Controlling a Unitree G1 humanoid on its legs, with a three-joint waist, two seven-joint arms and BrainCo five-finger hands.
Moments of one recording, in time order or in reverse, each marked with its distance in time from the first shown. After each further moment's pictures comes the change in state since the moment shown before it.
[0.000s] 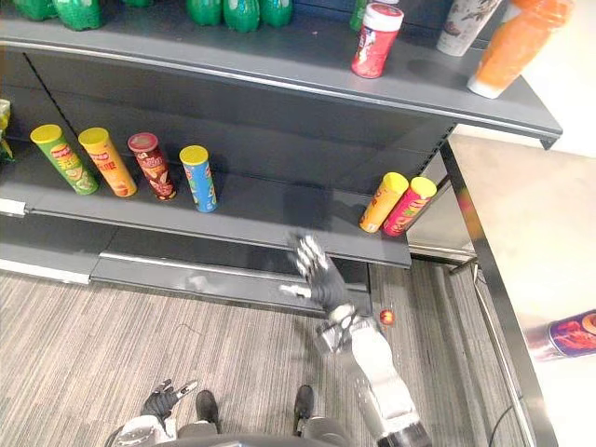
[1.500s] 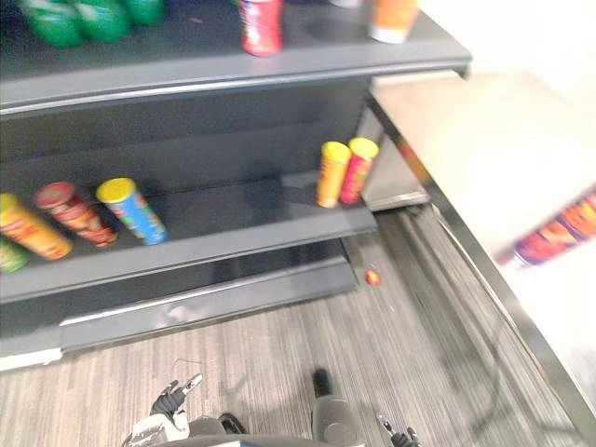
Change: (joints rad) left arm -0.029 -0.082 0.119 -0.004 -0.117 -0.006 -0.001; right arm 0.037 0.227 -0.835 0.986 -0.110 0.045 -0.209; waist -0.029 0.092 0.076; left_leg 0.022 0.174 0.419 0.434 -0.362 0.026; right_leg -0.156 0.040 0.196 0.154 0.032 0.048
